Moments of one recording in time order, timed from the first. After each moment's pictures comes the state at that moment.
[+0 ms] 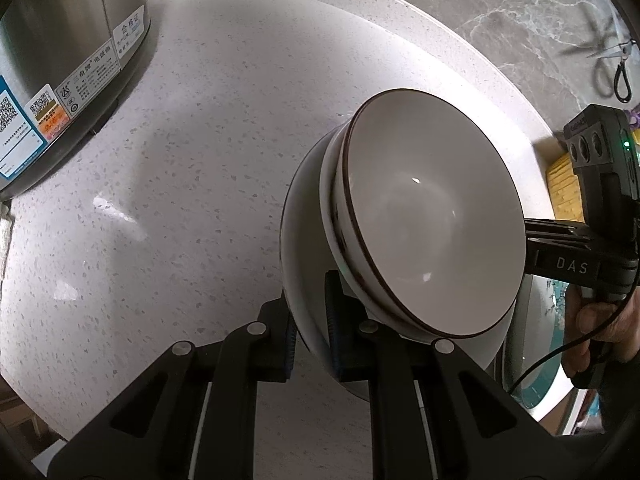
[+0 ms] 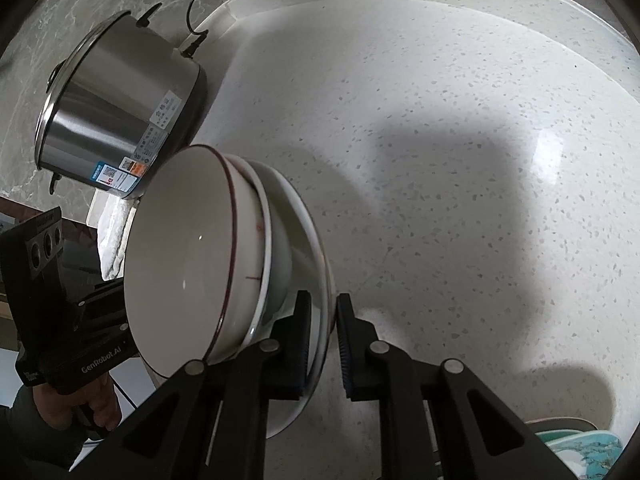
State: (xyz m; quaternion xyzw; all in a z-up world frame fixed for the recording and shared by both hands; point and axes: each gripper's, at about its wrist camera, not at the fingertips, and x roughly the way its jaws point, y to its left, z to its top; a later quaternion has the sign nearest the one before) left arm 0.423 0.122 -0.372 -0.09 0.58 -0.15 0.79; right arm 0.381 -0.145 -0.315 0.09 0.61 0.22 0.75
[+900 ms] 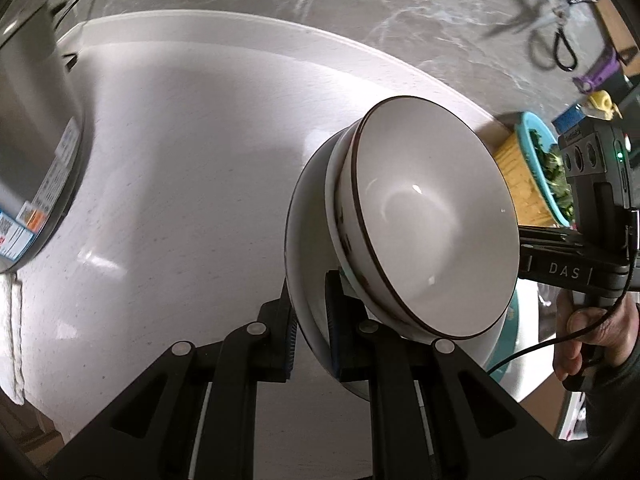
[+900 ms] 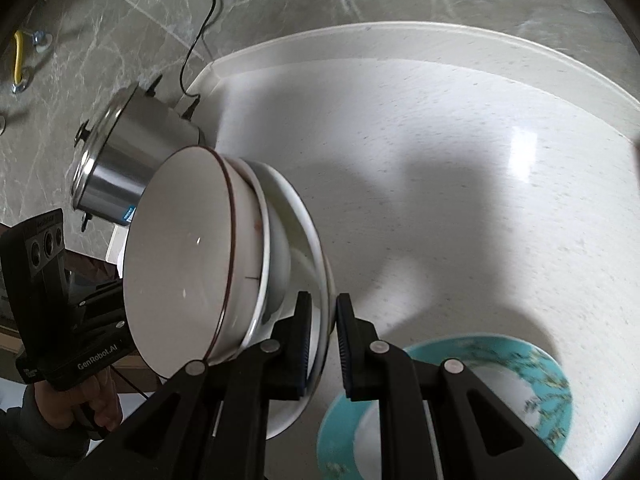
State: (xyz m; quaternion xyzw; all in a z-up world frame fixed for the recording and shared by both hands) left arm 0.414 0.043 -0.274 -0.05 0.55 -0.22 0.80; right arm 0.339 -0.224 -0.238 0.14 0.58 0.18 0.79
